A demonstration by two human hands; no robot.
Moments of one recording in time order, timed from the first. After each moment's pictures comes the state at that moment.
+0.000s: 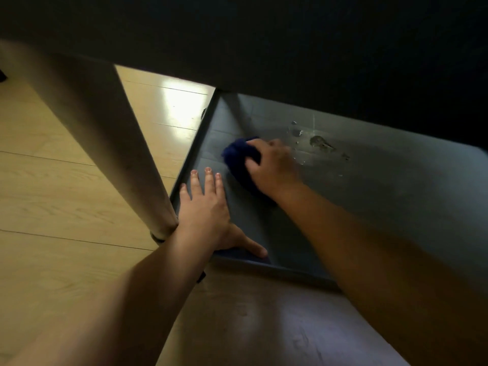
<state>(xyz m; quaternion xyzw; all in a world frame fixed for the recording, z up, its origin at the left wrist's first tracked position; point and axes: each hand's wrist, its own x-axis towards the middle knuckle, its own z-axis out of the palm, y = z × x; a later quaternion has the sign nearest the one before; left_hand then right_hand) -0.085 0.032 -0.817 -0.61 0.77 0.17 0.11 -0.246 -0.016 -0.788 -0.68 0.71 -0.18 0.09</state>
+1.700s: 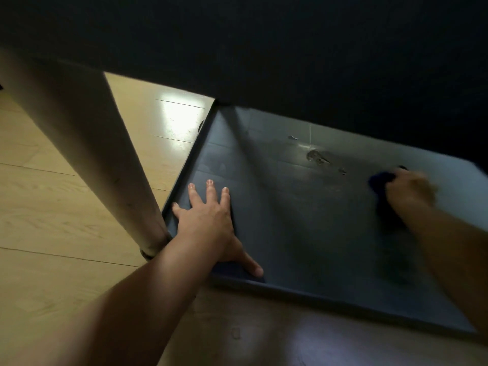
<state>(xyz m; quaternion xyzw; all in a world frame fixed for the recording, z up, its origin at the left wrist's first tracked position) -0.101 0.028 -0.797 -0.60 0.76 0.19 0.16 -0.520 0.018 -0.793 -0.39 0.92 -0.01 0.01</state>
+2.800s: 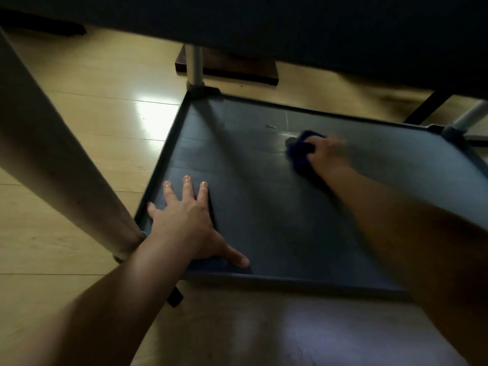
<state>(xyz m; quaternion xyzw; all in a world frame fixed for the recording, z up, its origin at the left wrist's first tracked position) -0.093 0.025 -0.806 -0.60 0.76 0.20 0.14 -0.433 -0.045 -0.808 -0.57 0.82 -0.06 -0.03</state>
